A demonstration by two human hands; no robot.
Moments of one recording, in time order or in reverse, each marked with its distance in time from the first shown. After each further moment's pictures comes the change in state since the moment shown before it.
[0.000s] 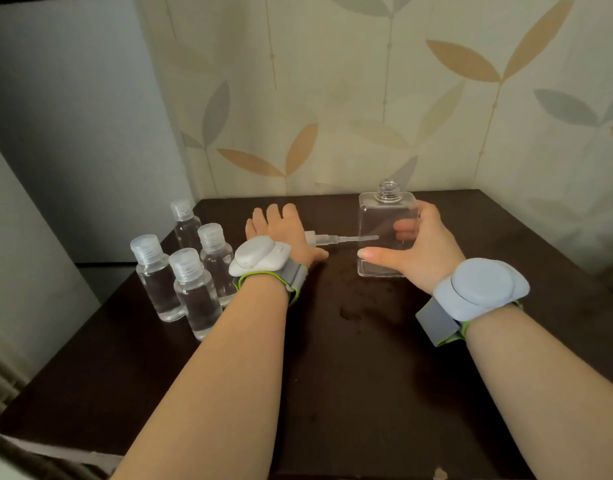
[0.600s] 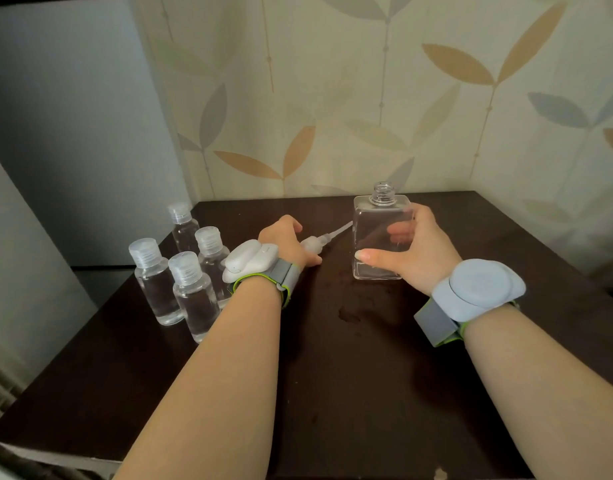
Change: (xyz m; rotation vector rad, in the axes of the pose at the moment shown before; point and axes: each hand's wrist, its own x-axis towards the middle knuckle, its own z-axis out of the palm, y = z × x) left_hand -0.002 -0.002 -0.007 -0.377 -0.126 -0.085; right_hand -0.001 -0.002 -0.001 -0.004 -0.018 0.000
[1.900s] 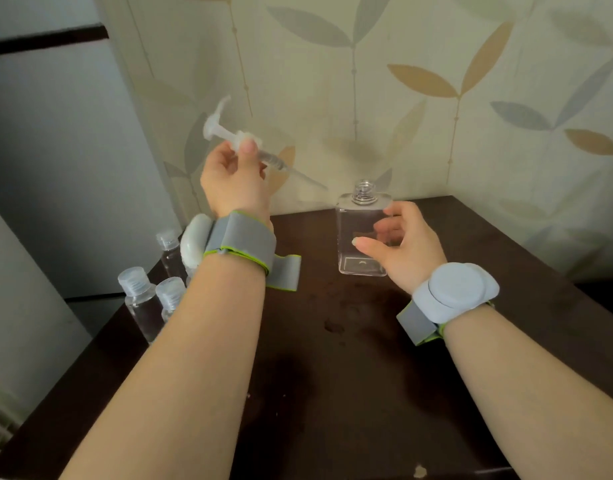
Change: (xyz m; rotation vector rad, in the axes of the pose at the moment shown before) left_hand -0.010 0.076 -0.064 -1.226 0.535 0.069; right_hand 0.001 -0.002 -0.006 0.109 0.198 -0.101
